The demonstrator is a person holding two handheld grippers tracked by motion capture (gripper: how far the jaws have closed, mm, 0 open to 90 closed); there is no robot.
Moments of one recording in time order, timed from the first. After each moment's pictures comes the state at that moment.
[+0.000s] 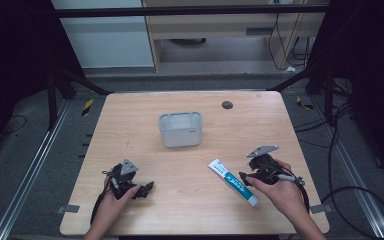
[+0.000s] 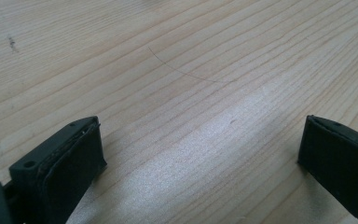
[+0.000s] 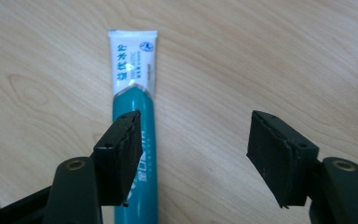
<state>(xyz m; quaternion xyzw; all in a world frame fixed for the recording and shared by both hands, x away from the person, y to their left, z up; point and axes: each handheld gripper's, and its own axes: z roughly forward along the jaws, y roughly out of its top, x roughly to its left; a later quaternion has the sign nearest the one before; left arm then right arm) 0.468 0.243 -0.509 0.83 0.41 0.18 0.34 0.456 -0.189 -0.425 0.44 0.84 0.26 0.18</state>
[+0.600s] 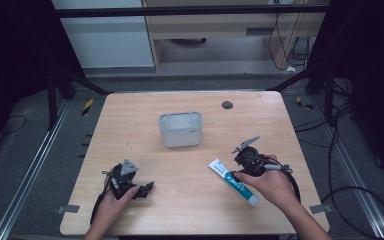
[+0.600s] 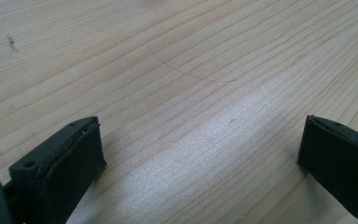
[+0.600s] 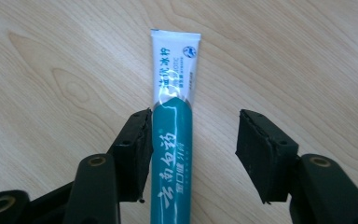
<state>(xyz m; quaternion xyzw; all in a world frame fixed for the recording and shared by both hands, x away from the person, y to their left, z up) 0.467 0.243 -0.509 0.83 0.41 0.18 0.34 0.473 -0.155 -0.411 0.41 0.88 0.21 0.12</state>
